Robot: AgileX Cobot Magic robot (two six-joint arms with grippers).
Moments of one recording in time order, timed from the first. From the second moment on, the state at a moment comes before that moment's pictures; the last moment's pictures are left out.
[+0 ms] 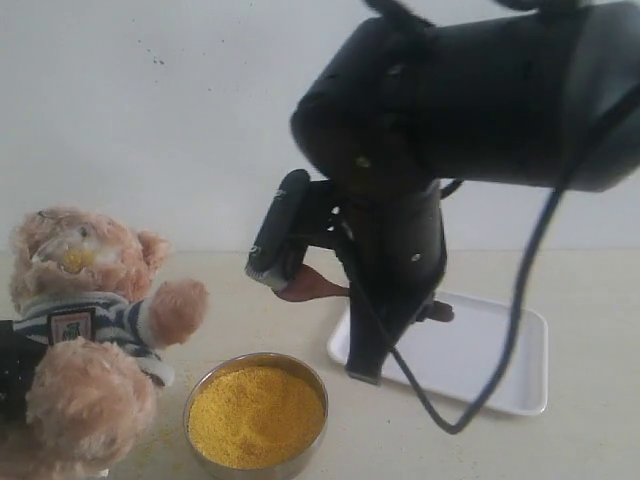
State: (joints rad) left arm 0.21 1.47 -0.42 -1.72 1.05 1.38; right arm 0.89 1.77 -1.52 -0.54 1.23 -0.19
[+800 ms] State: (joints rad) left arm 0.31 1.47 -0.50 -1.73 1.18 1.35; right arm 0.93 2.00 -1.61 -0.50 1.22 -0.24
